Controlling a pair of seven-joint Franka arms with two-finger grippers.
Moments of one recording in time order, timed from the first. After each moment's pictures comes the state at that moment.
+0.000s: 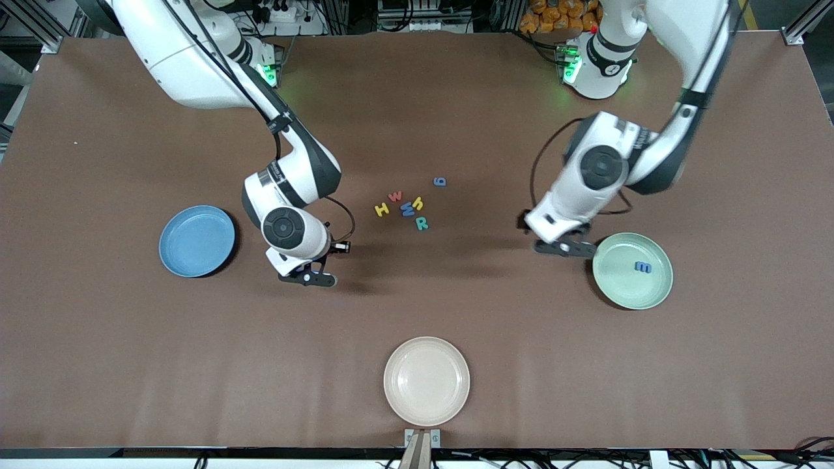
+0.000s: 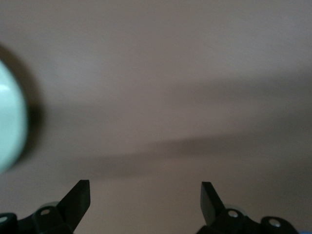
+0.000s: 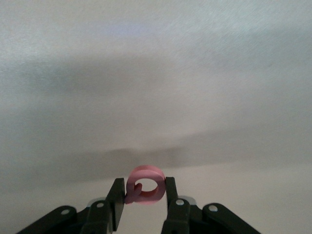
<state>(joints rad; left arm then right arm) -0.19 0.33 -0.38 -2.03 0.12 2.28 -0.52 0.27 0.63 0.20 -1.68 -0.06 2.09 0.57</state>
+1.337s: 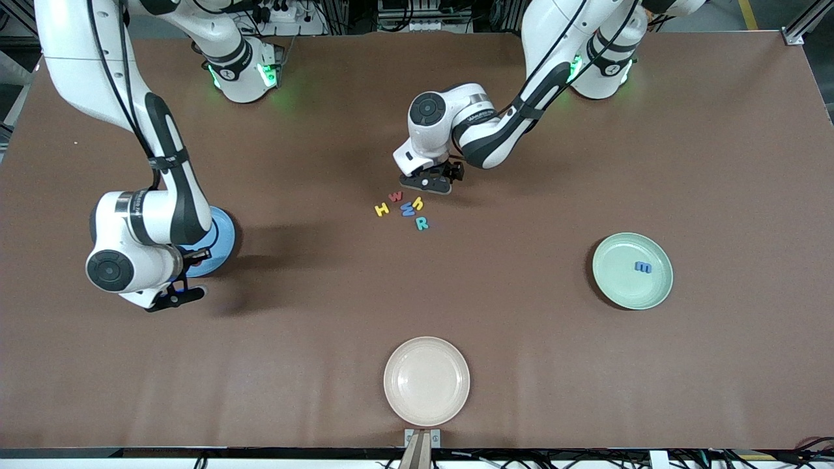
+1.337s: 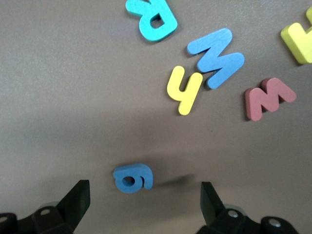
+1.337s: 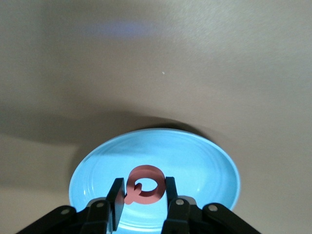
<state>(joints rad) -0.51 0.61 -0.48 -1.95 0.34 2.39 -0.93 0.19 0.59 -0.20 -1.74 -0.04 1.98 -0.25</state>
